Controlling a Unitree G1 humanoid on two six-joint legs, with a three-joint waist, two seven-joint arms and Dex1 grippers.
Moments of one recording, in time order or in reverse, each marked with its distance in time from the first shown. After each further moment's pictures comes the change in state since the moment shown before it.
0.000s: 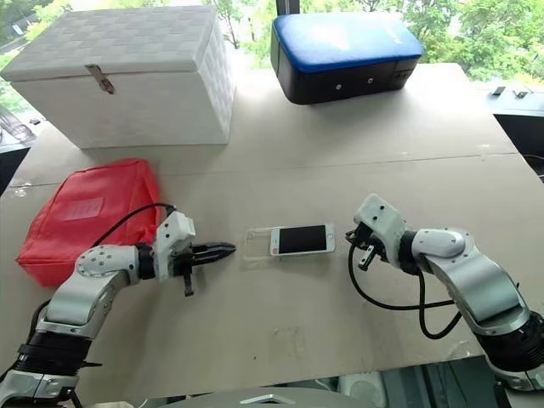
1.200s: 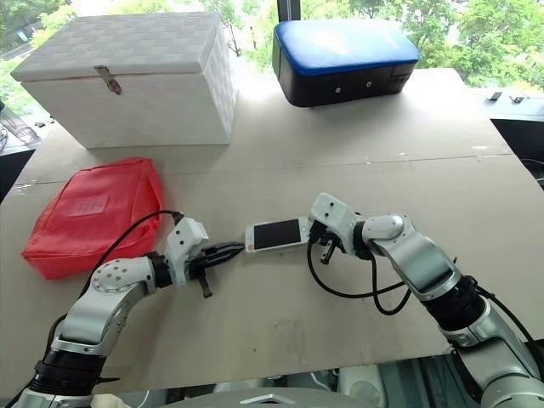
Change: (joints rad) left arm 0.067 -0.089 -0.021 -0.115 0.052 0.034 0.167; right arm -0.238 0.165 0.261 0.246 -0.089 -0.077 0.042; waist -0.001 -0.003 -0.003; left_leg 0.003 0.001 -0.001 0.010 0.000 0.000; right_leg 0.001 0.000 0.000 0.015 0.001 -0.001
